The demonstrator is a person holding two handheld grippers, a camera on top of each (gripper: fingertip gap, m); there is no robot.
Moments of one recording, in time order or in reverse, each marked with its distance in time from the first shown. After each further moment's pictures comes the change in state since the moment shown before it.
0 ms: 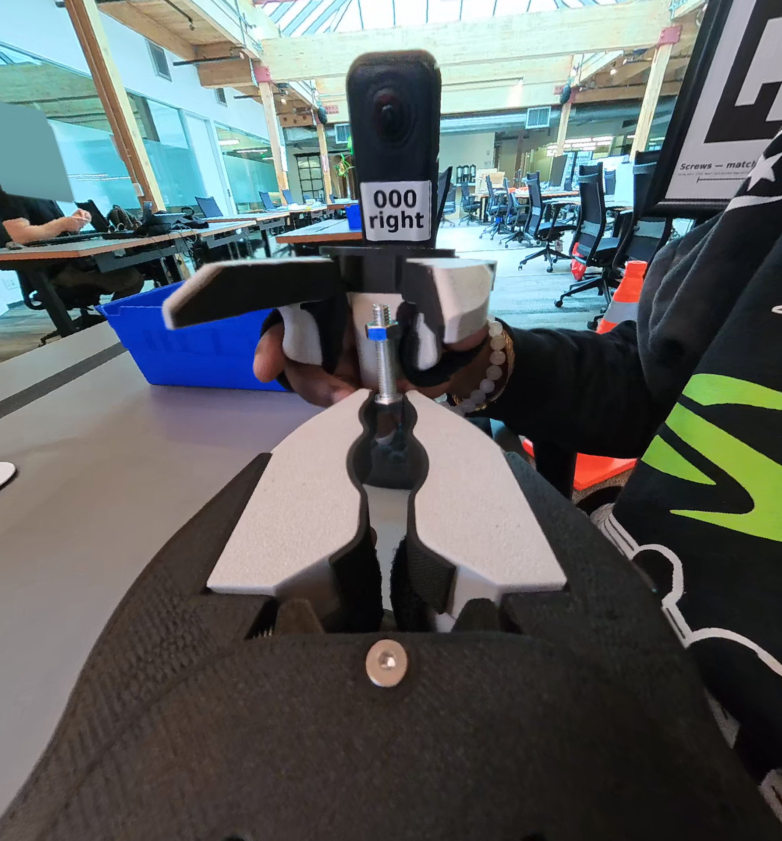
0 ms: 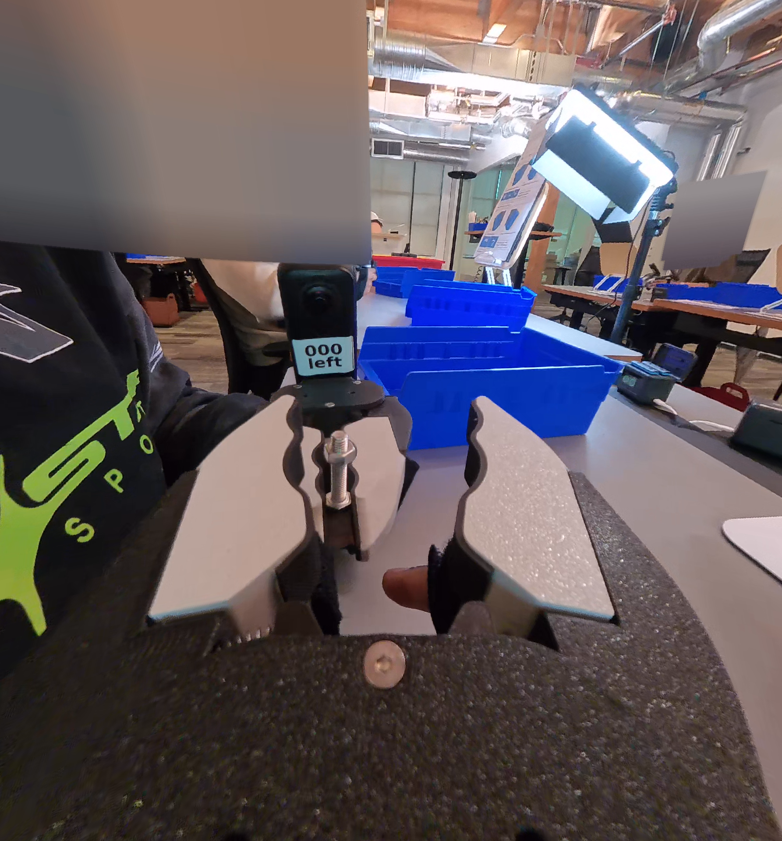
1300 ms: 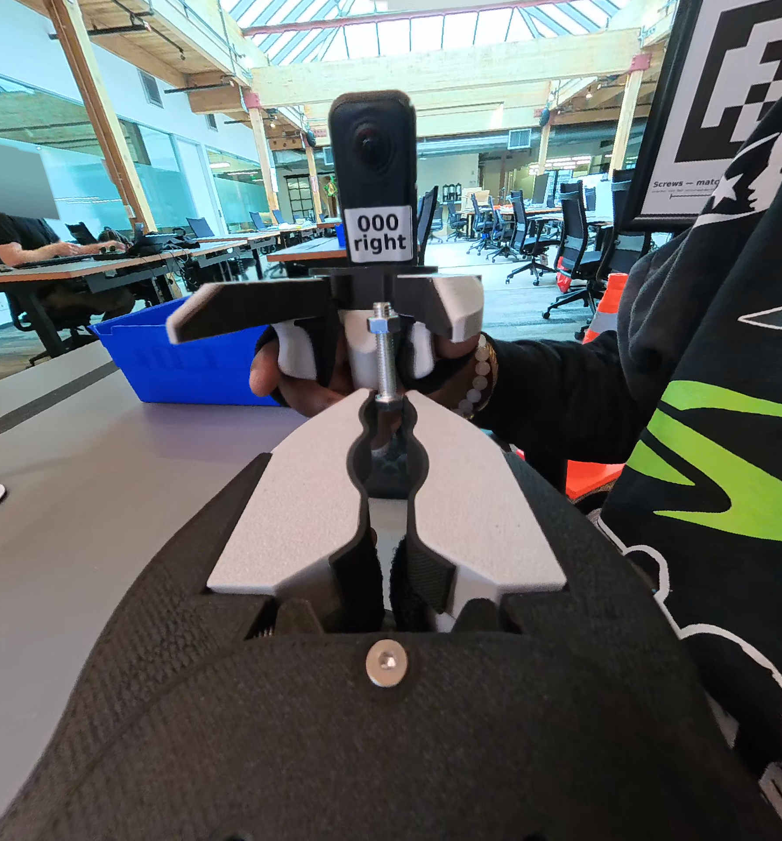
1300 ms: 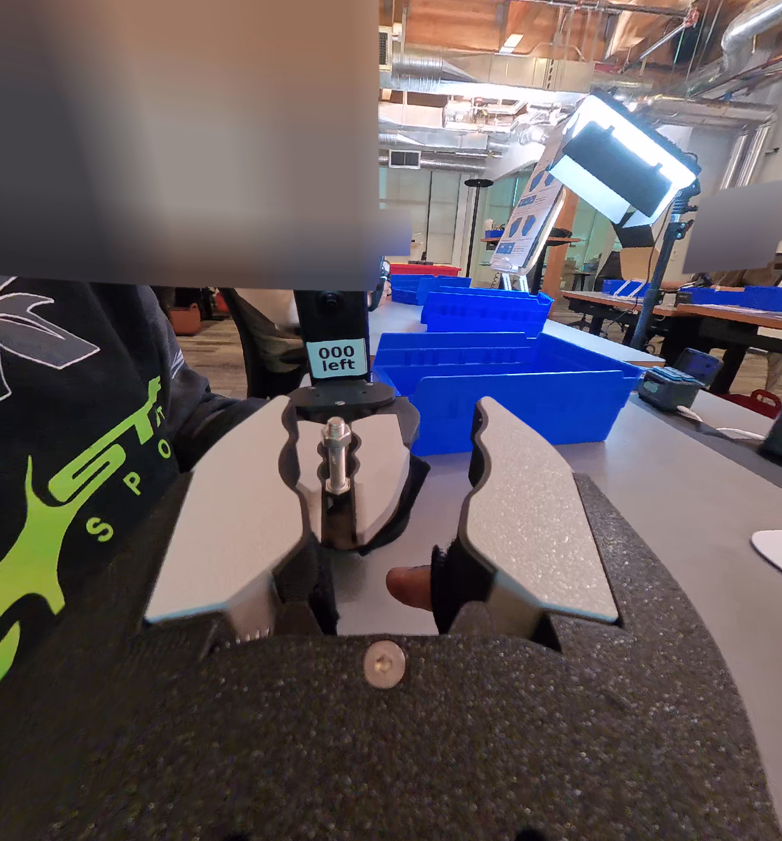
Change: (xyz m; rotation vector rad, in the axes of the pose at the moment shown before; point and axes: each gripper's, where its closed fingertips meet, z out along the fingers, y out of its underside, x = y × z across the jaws) left arm 0.005 -0.006 -0.004 0.038 0.028 0.010; right arm -0.004 -0.002 -0.001 0.027 -0.042 0.022
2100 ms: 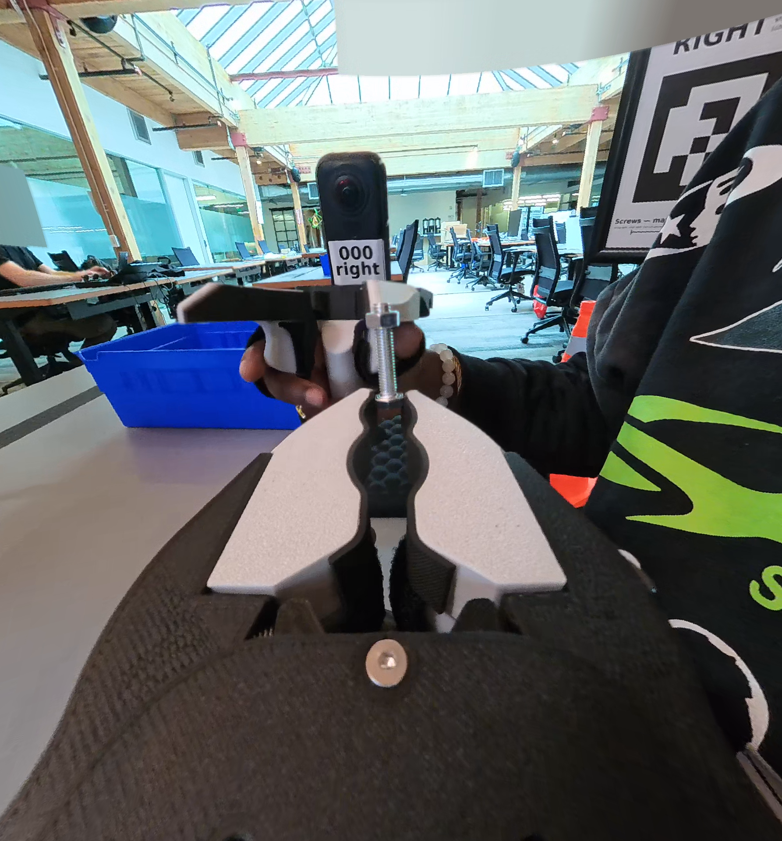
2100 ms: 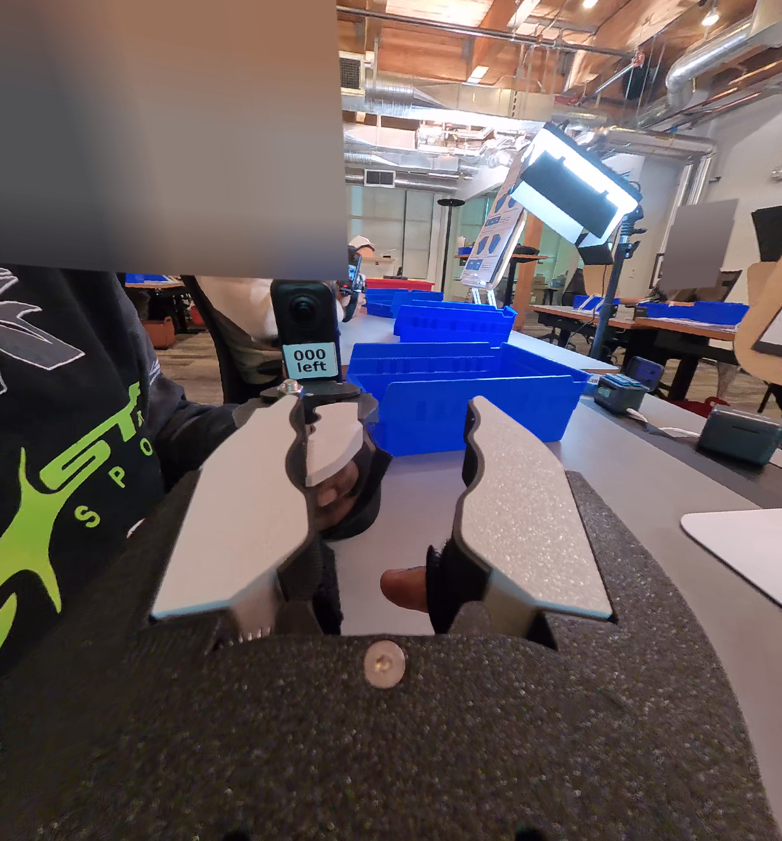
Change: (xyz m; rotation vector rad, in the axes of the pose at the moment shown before) left arm 0.005 -0.011 -0.005 0.068 0.043 -0.010; right arm 0.019 -0.012 -0.029 0.040 0.053 -0.019
